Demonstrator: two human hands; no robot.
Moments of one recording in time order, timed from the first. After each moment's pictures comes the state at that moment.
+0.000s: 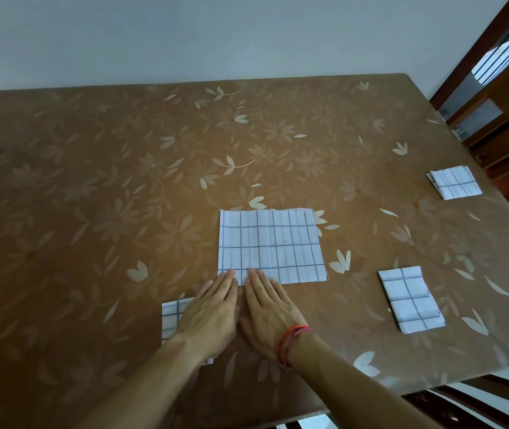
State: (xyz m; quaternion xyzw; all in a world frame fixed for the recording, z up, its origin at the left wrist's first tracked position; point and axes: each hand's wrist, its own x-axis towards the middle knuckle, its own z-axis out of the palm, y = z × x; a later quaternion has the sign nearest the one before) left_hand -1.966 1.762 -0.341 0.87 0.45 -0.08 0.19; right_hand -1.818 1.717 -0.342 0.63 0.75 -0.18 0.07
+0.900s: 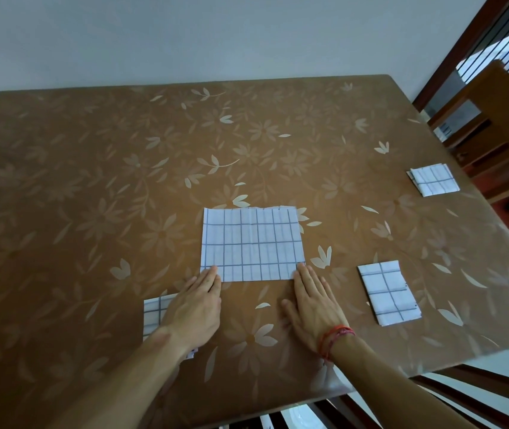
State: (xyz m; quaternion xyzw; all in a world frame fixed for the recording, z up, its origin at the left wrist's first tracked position) left_hand -1.956 1.761 -0.332 0.85 0.47 -0.12 0.19; right_hand -1.723 1.683 -0.343 0.74 0.64 -0.21 0.04
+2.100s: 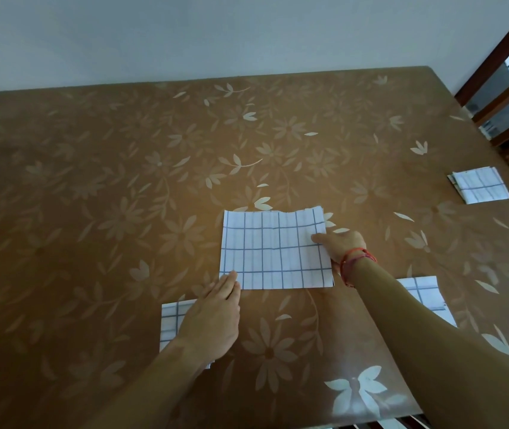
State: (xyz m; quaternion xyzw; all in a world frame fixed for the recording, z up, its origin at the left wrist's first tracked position) left_hand -1.958 1.763 -0.342 0.87 0.46 -0.06 0.18; right_hand -1.688 1.815 -0.317 0.81 0.18 -0.45 -0.32
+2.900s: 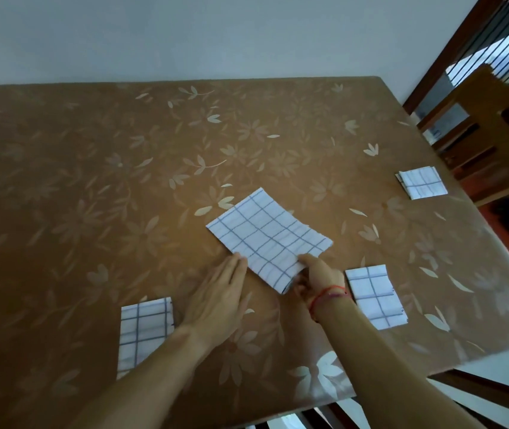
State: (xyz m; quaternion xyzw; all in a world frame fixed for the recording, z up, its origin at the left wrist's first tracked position) left_hand -1.892 1.758 -0.324 0.88 0.43 0.05 0.19; right_hand -1.698 1.743 -0.307 0.70 -0.08 -0.50 -0.50
